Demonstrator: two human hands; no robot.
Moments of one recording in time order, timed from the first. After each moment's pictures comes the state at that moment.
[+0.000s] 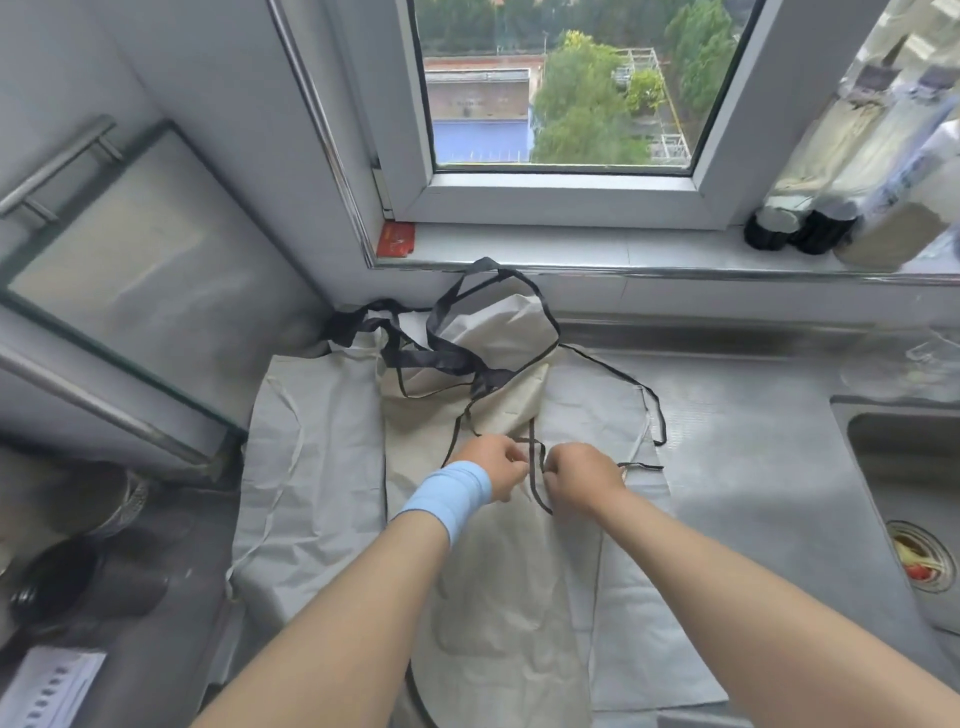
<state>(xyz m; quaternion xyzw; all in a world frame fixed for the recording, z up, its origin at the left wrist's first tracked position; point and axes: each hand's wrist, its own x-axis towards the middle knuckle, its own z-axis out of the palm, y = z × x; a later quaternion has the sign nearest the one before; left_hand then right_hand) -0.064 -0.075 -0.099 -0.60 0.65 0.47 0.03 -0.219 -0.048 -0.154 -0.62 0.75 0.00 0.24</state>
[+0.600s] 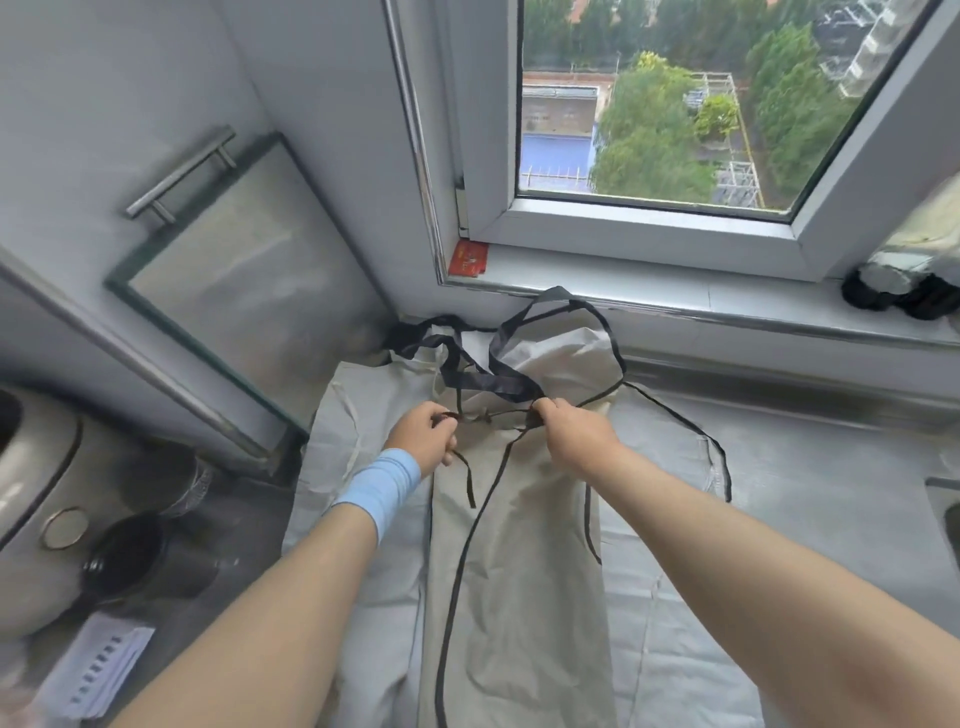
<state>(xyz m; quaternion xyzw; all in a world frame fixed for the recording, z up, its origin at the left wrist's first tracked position) 0.058 -0.125 -0.085 -0.70 0.51 0.45 -0.23 -0.165 -0.136 -0.116 -0.75 0.64 0.04 0.15</state>
